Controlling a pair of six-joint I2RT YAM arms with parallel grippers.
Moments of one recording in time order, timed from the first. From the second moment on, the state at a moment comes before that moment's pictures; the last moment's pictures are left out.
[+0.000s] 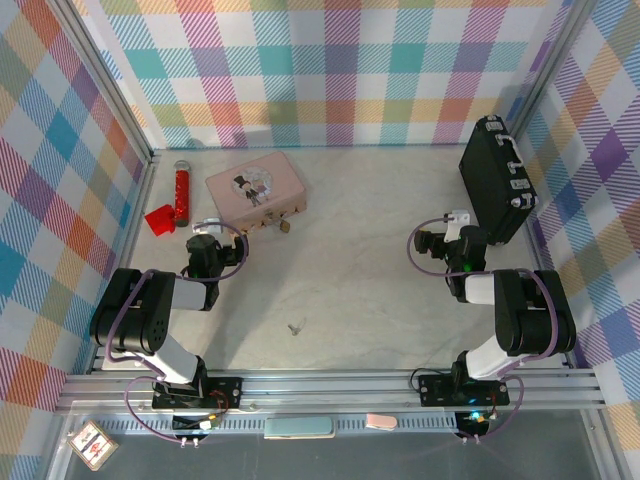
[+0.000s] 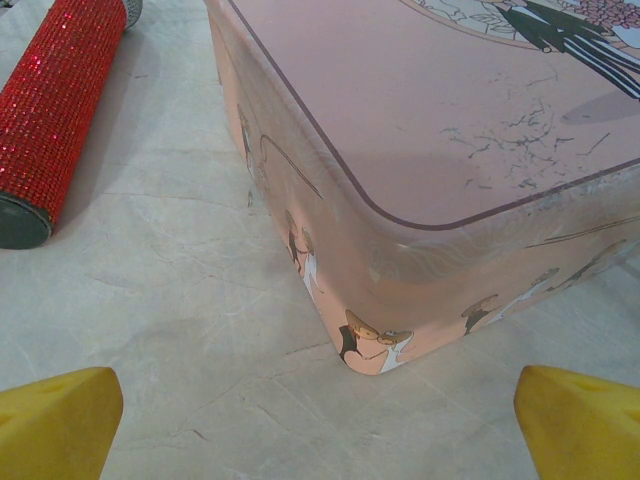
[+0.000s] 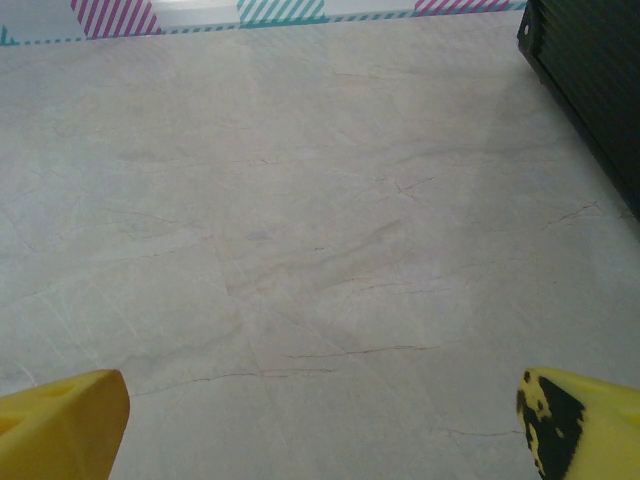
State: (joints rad) left arm -0.09 1.57 0.40 0.74 -0.13 -0.10; right arm -0.01 1.54 0.42 0.69 -0.13 0.03
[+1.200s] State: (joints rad) left arm -0.20 0.66 0.47 -0.50 0.00 -0.67; right arm 0.42 0.83 0.70 -0.54 -0.13 0.65
